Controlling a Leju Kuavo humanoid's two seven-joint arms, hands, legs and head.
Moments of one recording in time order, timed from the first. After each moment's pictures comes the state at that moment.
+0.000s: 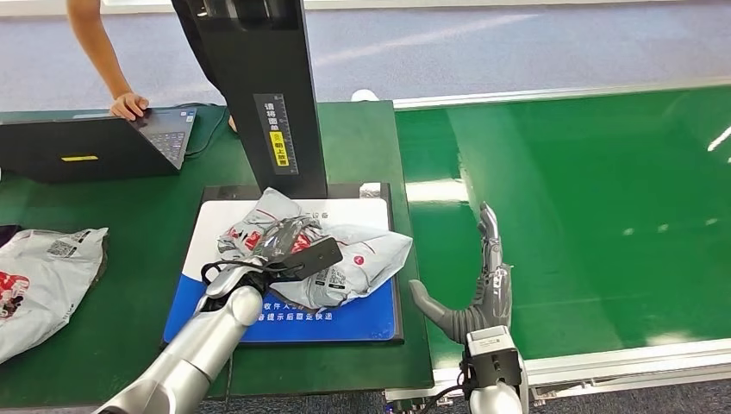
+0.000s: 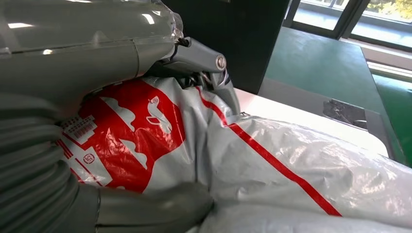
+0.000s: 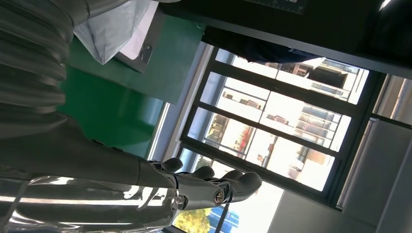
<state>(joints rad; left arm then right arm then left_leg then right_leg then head) -0.46 -0.06 -0.31 -0.75 -0.97 -0.08 -0.11 -0.02 0.09 0.31 -1.68 0.35 -0.45 -0.54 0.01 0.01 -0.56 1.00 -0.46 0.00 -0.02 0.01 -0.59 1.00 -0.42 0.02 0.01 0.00</state>
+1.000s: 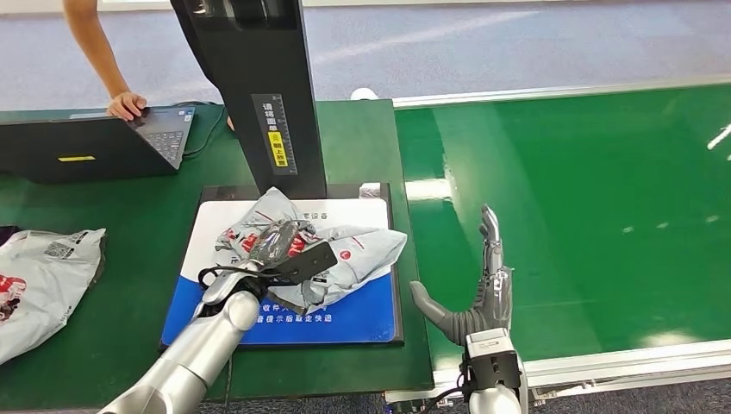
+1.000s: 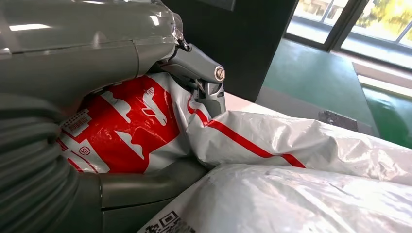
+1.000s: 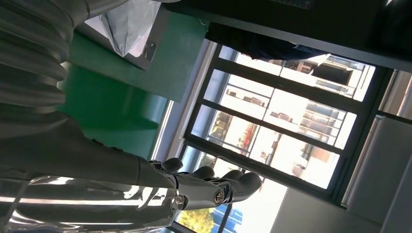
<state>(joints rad) -0.42 -0.05 -0.31 -0.80 -0.93 0.02 -0.18 -0.01 0.09 0.32 -1.68 0.36 -0.47 -0.54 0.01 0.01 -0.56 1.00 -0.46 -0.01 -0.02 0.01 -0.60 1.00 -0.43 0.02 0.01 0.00</state>
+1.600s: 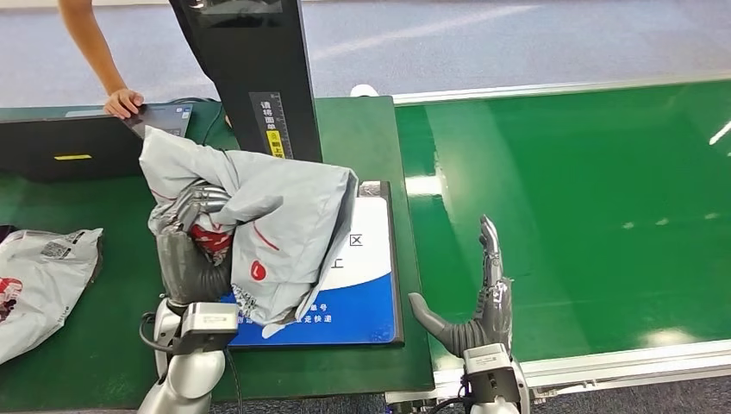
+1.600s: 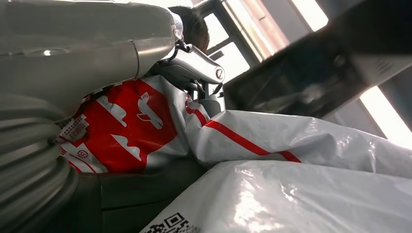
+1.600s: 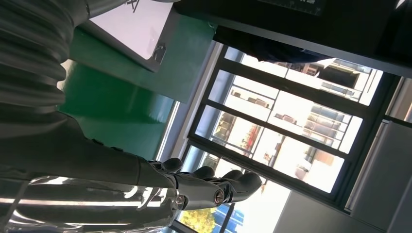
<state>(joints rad) -0.07 -0.09 -0.29 -1.61 -0.71 0.50 -0.52 0.04 0.09 0.31 -1.71 0.39 -0.46 -0.55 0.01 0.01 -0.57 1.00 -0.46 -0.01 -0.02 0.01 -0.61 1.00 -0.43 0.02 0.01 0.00</state>
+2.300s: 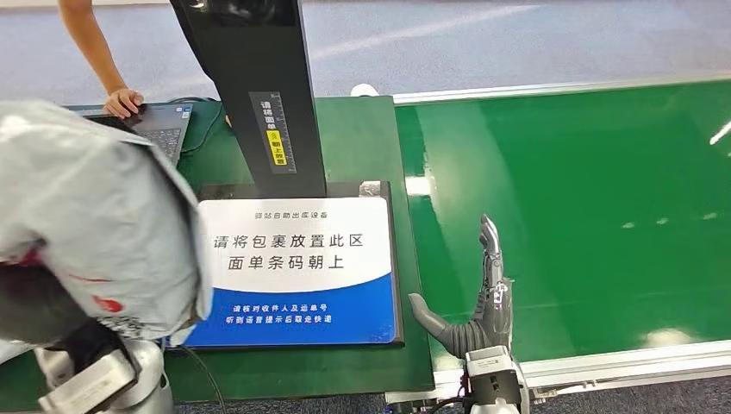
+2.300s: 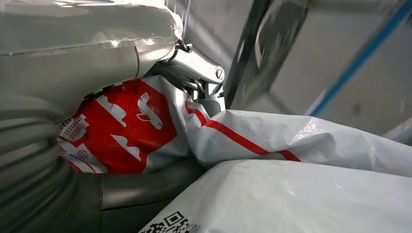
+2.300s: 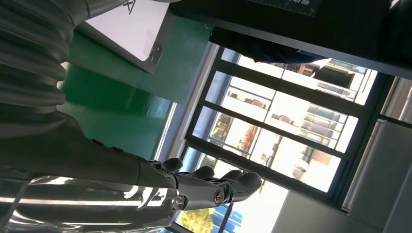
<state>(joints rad) -0.08 -0.25 -0.05 -1.95 -0.87 0.69 -0.70 0.04 0.10 0.31 -1.71 0.39 -0.45 -0.57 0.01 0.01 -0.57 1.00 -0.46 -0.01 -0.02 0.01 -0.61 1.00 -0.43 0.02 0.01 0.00</state>
